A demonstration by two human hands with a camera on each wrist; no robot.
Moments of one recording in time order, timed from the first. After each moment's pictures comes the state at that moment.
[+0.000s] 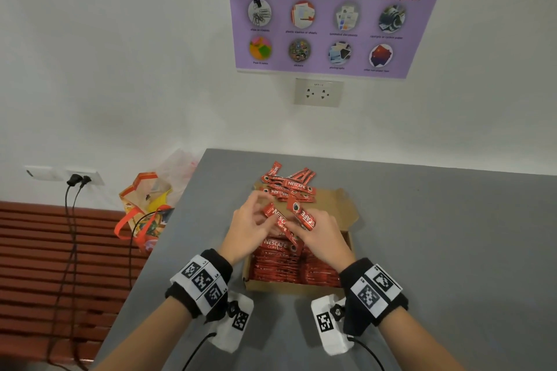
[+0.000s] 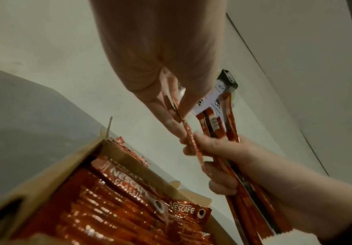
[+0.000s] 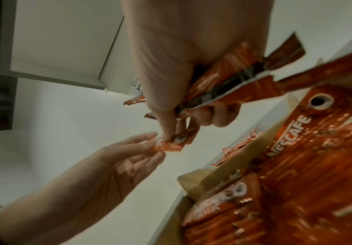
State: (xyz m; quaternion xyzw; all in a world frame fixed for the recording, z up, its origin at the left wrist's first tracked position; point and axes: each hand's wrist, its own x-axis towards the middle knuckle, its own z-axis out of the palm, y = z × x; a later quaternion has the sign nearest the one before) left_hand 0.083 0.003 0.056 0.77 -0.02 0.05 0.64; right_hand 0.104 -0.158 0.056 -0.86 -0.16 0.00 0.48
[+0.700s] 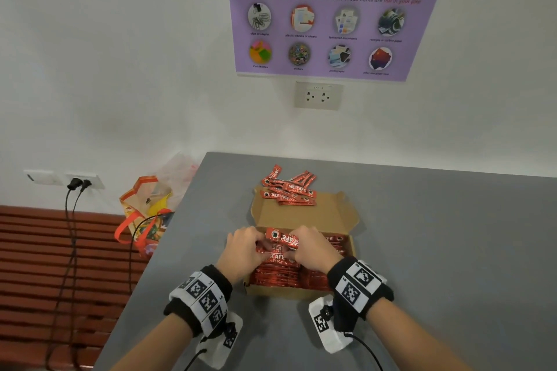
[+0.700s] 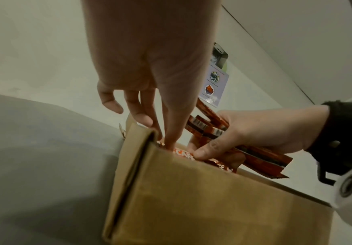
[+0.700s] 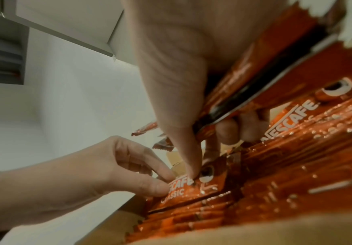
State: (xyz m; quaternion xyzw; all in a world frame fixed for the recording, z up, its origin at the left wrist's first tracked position) left_hand 0.082 0.018 0.016 0.97 -0.01 -0.04 0.25; right_hand 0.113 -0.146 0.033 -0.93 -0.19 0.17 0.26
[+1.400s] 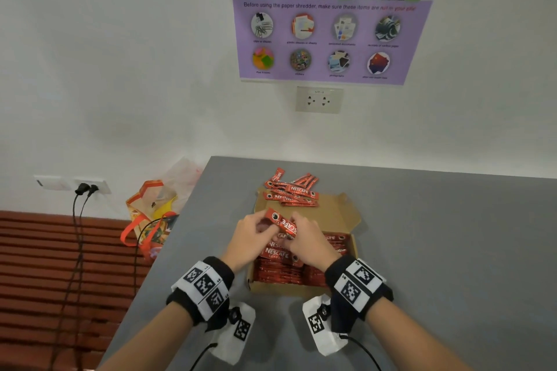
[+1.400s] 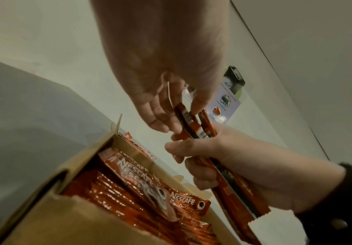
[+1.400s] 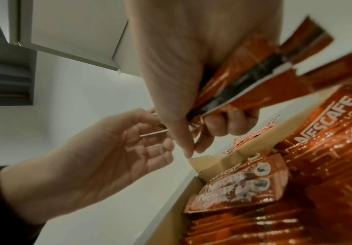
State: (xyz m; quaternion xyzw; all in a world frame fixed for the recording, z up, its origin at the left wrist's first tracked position) left_hand 0.072 0.008 0.051 0.82 -0.03 0.04 0.57; right_hand 0.104 -0.133 0.045 -0.90 -0.17 0.09 0.38
